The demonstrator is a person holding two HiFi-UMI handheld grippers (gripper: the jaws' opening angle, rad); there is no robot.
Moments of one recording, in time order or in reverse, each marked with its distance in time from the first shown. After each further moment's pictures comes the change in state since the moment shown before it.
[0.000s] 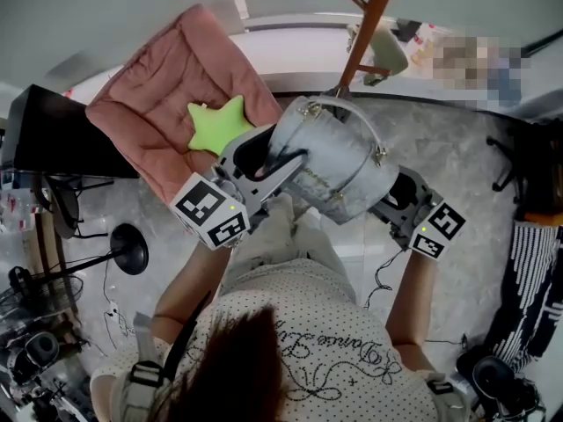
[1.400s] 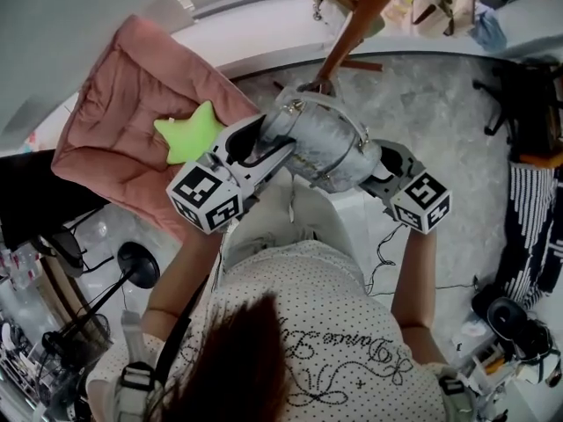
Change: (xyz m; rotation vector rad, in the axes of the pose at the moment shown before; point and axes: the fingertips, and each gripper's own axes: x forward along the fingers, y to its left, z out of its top) left arm 0.074 0.099 -0.057 -0.090 0.224 -0.149; right arm 0.058 -0.096 -0.044 0.061 0.332 -0.211
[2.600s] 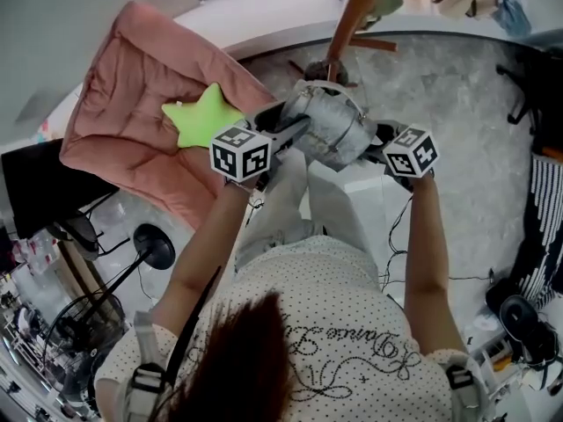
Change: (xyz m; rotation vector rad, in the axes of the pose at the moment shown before) left arm 0.064 0.068 -0.132 -0.212 0.247 0.077; right arm 0.088 -0.063 -0.126 0.215 0.235 0.149
